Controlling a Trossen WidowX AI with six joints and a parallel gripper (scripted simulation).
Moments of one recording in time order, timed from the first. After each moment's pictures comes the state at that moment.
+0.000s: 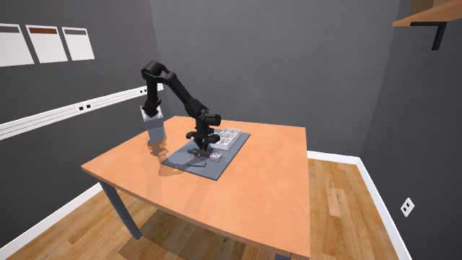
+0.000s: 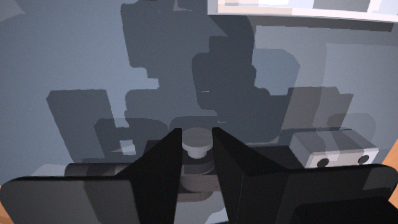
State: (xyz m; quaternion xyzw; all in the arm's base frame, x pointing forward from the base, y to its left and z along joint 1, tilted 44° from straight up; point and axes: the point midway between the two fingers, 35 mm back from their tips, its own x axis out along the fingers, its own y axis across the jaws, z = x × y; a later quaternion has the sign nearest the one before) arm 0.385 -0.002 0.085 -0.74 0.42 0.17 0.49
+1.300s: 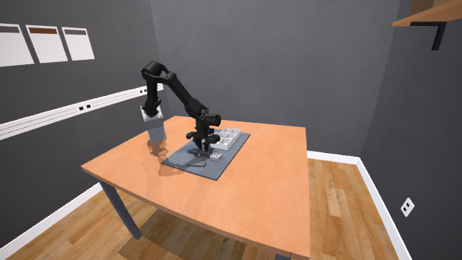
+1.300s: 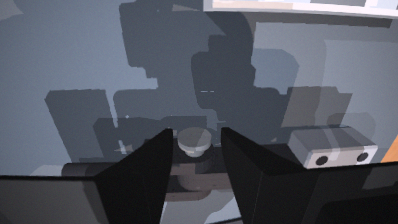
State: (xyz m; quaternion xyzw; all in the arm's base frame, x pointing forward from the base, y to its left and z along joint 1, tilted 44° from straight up) arm 0.387 -0.003 0.087 -0.74 0.42 0.17 0.49
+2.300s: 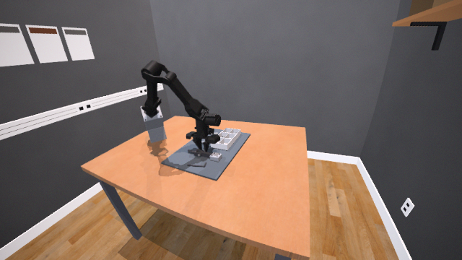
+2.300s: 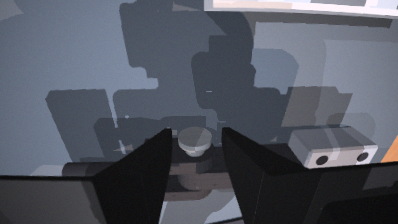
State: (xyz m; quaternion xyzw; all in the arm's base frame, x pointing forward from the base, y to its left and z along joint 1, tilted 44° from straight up) arm 0.386 -0.003 0.087 -0.74 0.42 0.17 0.49
